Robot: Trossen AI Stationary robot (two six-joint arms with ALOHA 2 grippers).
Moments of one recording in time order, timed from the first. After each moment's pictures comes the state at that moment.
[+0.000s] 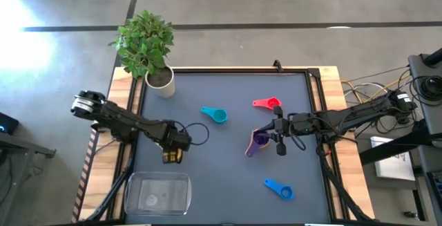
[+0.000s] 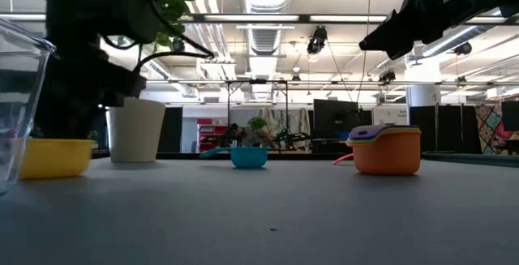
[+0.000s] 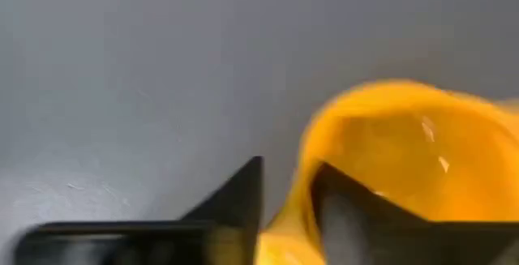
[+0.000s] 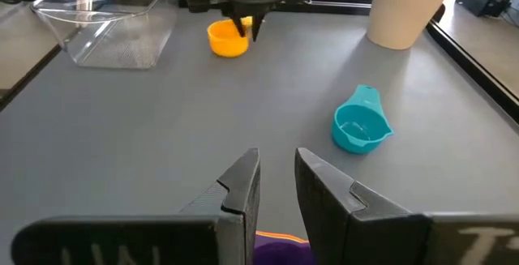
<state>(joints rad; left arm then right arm) -0.22 1.51 0.79 -0.88 -0.09 -0.38 0.18 0.93 0.47 0.09 0.16 0.03</state>
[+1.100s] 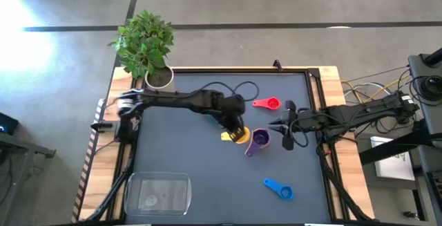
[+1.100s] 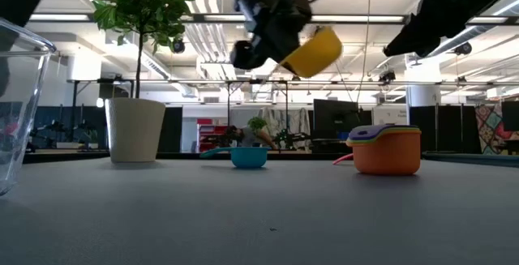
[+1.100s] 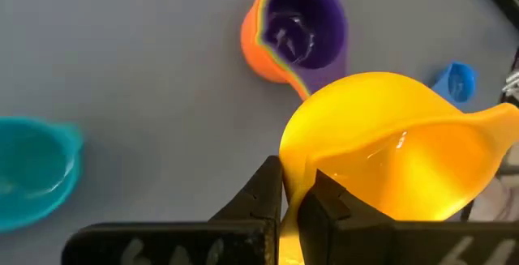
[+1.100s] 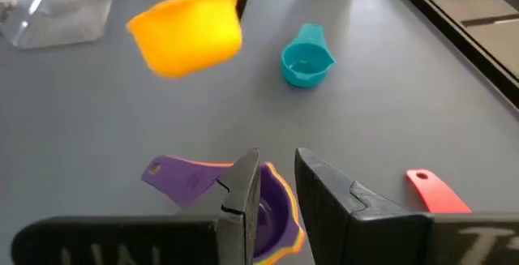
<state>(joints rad) 0.06 2.01 1.78 -0.82 0.17 -0.56 0.19 0.78 0.57 -0.35 0.27 0.21</state>
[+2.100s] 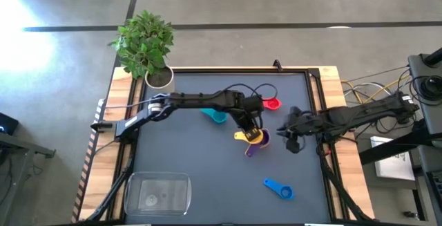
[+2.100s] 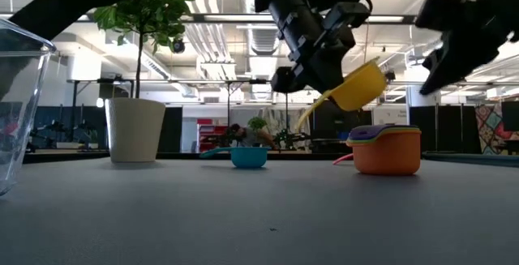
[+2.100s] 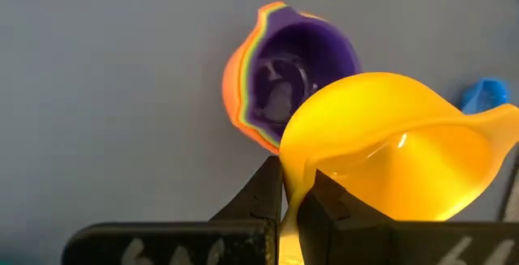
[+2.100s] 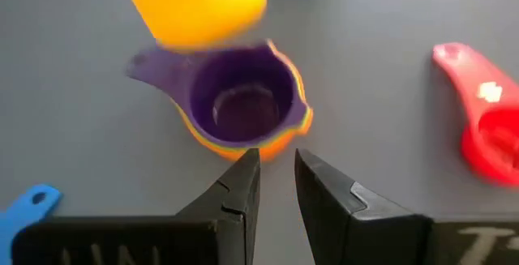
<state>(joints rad) 0.08 2.35 2.21 -0.97 0.22 -0.44 0.19 0.76 0.50 -0.56 0.19 0.38</state>
